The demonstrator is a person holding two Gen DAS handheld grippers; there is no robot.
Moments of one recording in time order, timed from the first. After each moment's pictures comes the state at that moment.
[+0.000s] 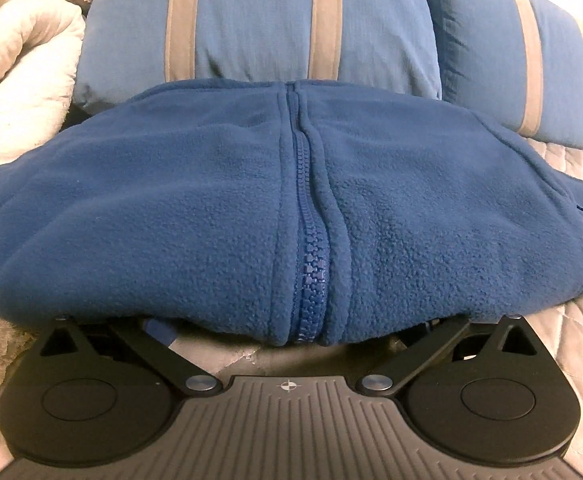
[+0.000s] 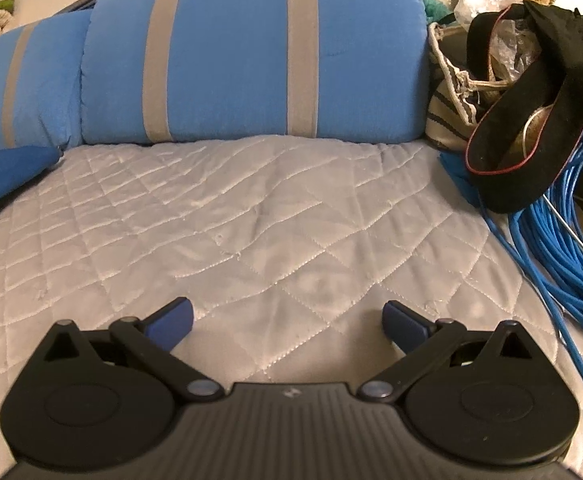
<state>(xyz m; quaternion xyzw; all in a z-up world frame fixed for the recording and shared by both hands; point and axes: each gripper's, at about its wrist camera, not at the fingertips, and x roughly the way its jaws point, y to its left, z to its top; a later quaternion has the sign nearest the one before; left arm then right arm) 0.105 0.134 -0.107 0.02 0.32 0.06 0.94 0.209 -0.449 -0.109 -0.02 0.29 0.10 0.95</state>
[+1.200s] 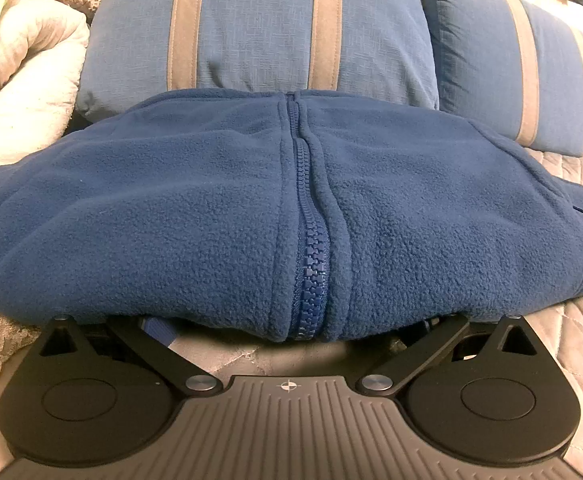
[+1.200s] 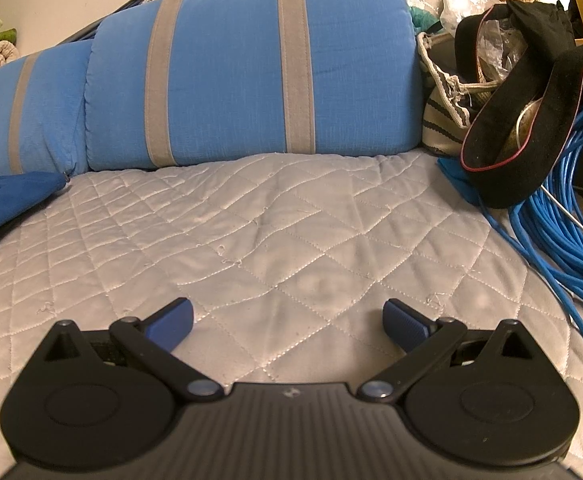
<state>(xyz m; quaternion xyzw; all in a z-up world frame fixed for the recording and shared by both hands) 0.098 0.131 -0.116 0.02 0.30 0.06 0.95 0.200 -0.458 -0.117 0.01 0.26 0.11 0.96</state>
